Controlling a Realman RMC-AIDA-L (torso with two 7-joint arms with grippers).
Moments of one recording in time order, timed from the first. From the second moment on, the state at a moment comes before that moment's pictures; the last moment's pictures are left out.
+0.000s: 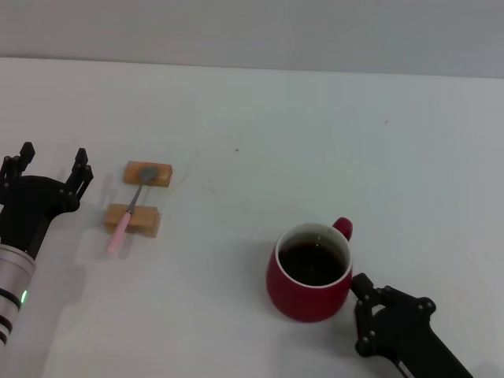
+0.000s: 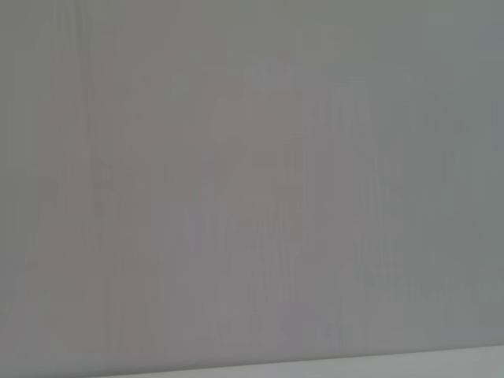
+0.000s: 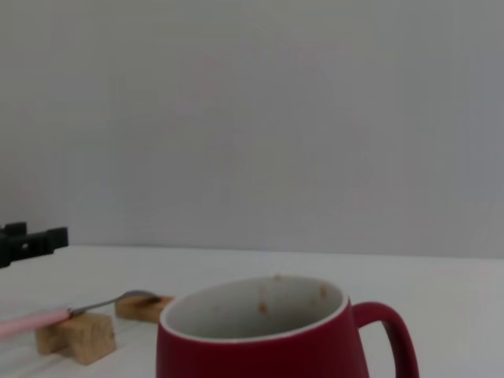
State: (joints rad) left arm -0.33 -2.07 -0.49 -0.29 1.91 1.16 0.08; right arm 0.14 2.09 -0.06 0.55 -1.85 -1.27 -0.15
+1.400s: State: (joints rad) left arm -0.33 -2.07 -0.49 -0.28 1.91 1.15 0.08; right arm 0.10 2.09 -0.08 0.55 -1.96 -1.26 -0.16
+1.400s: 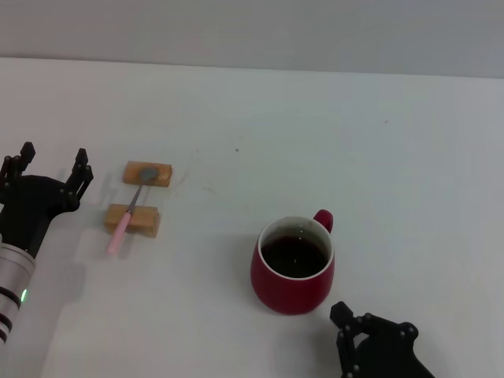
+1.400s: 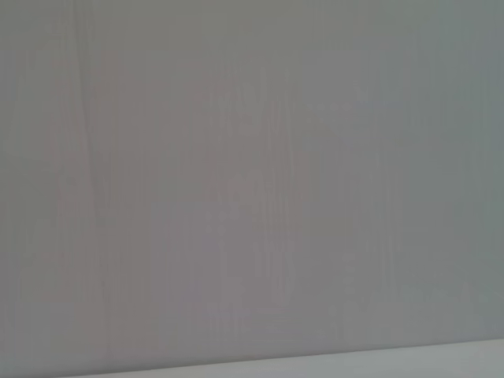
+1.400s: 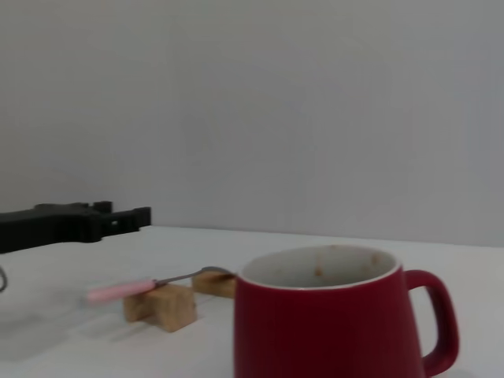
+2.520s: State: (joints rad) left arm -0.34 -2.07 -0.49 -0.28 1.91 1.15 0.08; right arm 0.20 2.08 -0.14 0.54 -2.01 -1.22 -0.15
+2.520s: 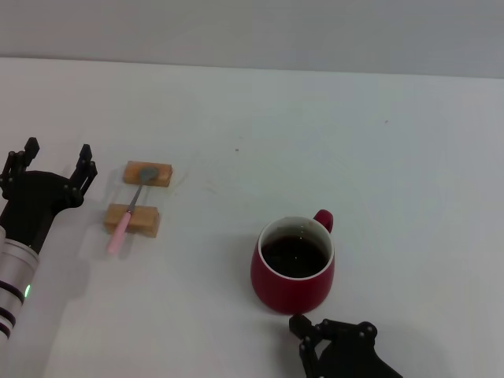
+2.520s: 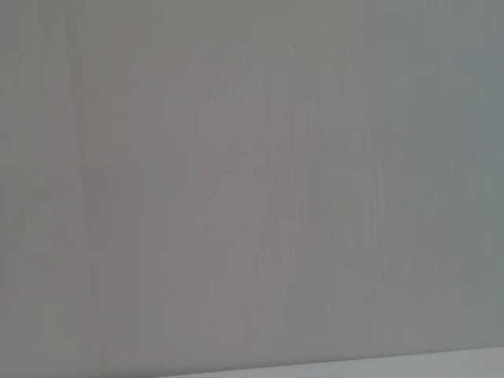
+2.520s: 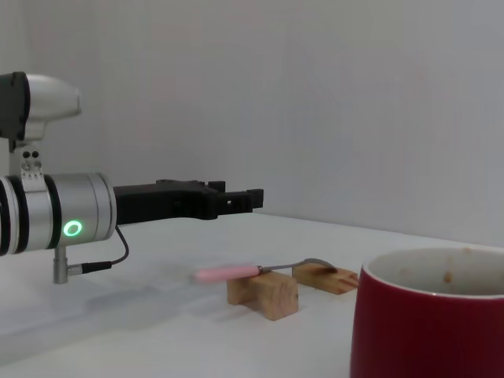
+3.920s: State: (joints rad) left arm -0.33 -2.07 -0.49 -0.28 1.91 1.15 0.08; right arm 0.20 2.09 0.00 0.48 -2.00 -1.20 -0.15
